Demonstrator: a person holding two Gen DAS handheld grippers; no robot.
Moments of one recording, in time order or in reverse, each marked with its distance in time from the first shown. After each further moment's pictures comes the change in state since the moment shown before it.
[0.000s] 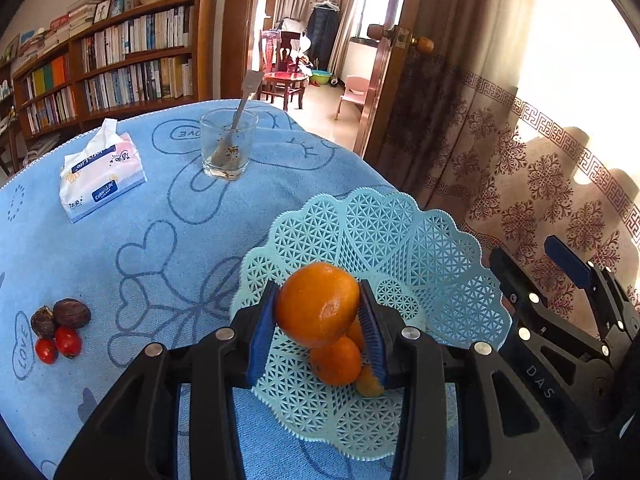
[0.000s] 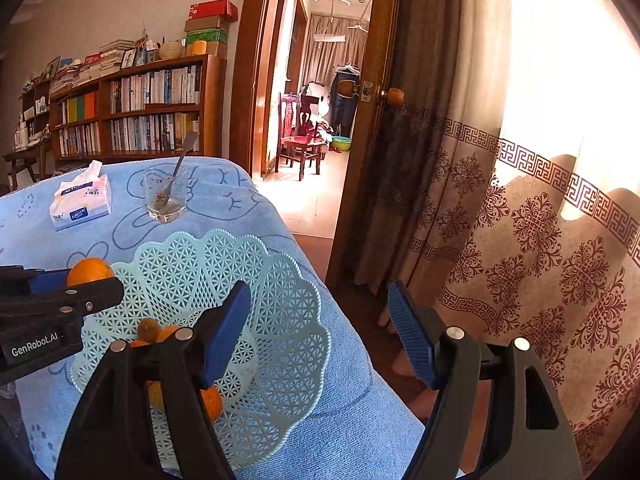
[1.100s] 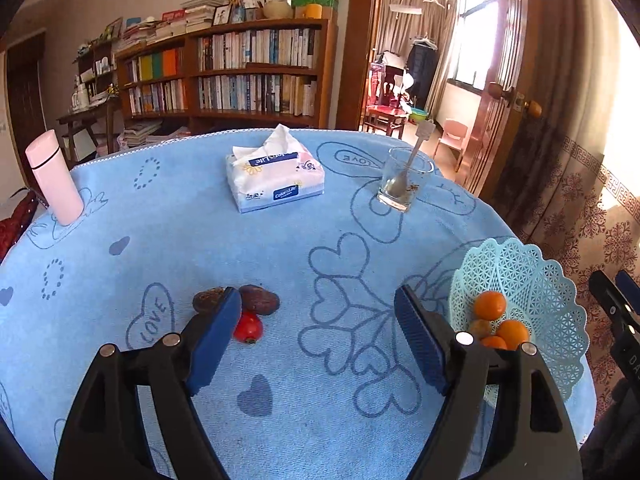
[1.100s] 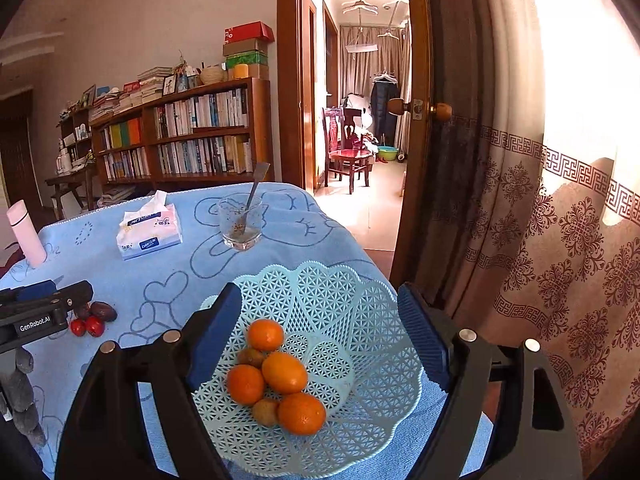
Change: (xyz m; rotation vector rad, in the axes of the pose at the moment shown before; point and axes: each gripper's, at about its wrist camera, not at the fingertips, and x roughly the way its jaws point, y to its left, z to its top) left arm -0.085 0.129 -0.027 -0.211 -0.128 0.321; right arm -0.034 0.047 0.022 0.037 -0.047 0.209
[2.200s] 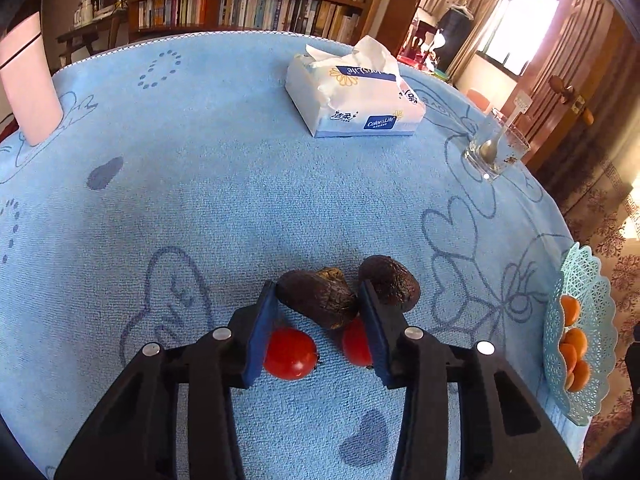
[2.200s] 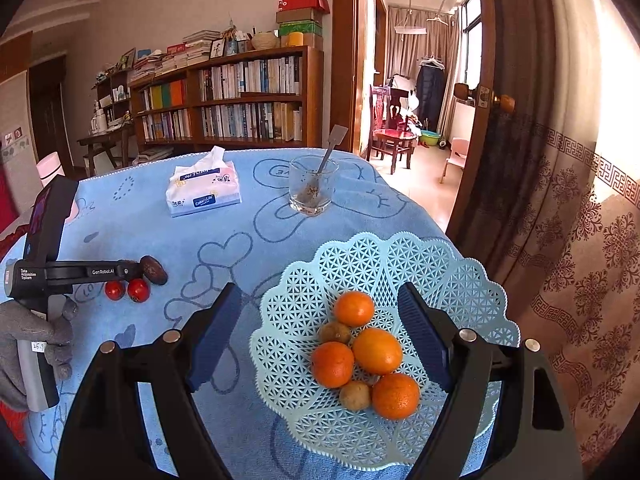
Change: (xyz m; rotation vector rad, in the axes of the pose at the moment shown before) left arm 0.098 0.095 -0.006 -0.146 0.245 -0.068; right arm 0.020 0.064 -0.017 -0.098 0.101 0.117
